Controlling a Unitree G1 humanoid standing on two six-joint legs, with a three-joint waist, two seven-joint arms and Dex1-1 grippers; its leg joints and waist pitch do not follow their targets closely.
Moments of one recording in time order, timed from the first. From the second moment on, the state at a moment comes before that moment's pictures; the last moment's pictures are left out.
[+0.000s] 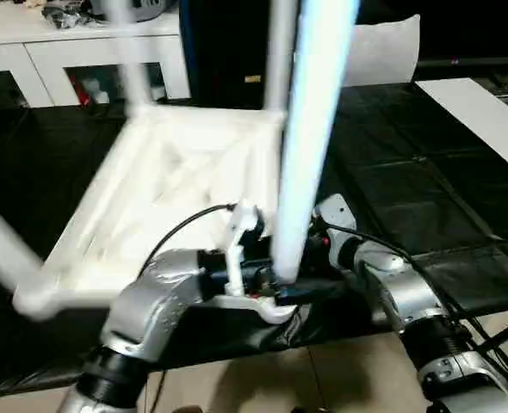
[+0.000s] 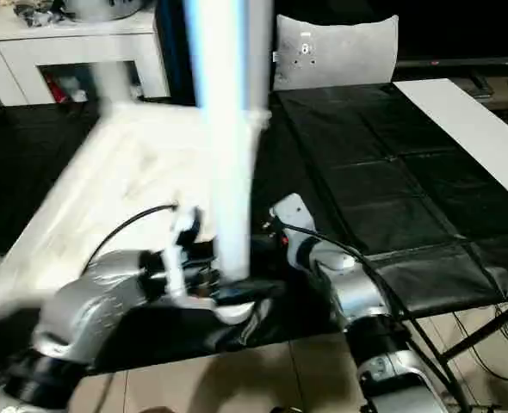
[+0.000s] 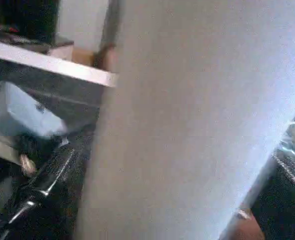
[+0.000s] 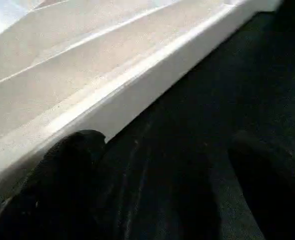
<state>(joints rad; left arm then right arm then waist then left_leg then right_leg) -0.35 0.15 -0.25 -0.03 -0.43 0.45 -0.98 -0.48 -0.20 0.17 0.58 0.03 0.11 0.55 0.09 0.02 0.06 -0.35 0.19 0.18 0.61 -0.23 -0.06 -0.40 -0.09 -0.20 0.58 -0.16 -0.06</state>
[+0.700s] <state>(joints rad) -0.34 0.26 -0.22 0.07 -0.28 0.26 -0.87 -0.34 -0.33 0.02 0.45 0.10 0.08 0.57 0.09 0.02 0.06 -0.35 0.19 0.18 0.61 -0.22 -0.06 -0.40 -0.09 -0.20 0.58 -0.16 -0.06</state>
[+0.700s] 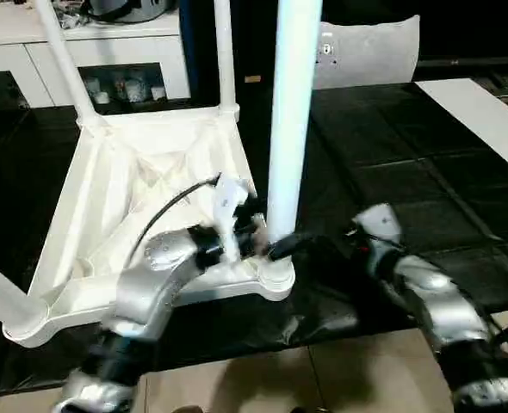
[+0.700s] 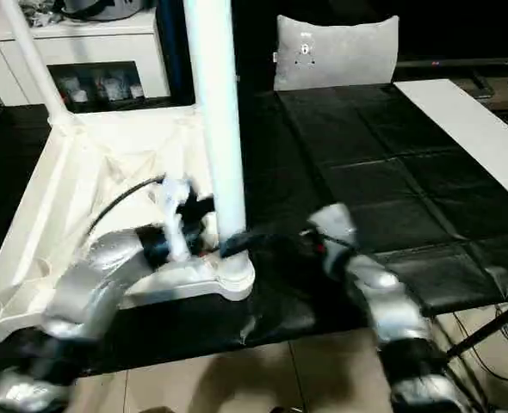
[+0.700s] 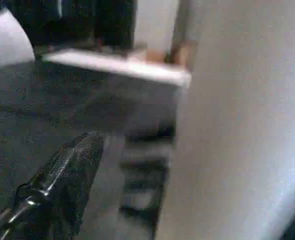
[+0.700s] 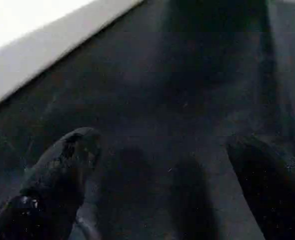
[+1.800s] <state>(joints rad) -0.34 0.49 -0.32 0.17 -0.16 0.29 -1.09 -0.09 -0.57 0.11 -0.08 0.35 0.30 1.03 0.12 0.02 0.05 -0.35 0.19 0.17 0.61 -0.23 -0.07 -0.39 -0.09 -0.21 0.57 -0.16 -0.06</state>
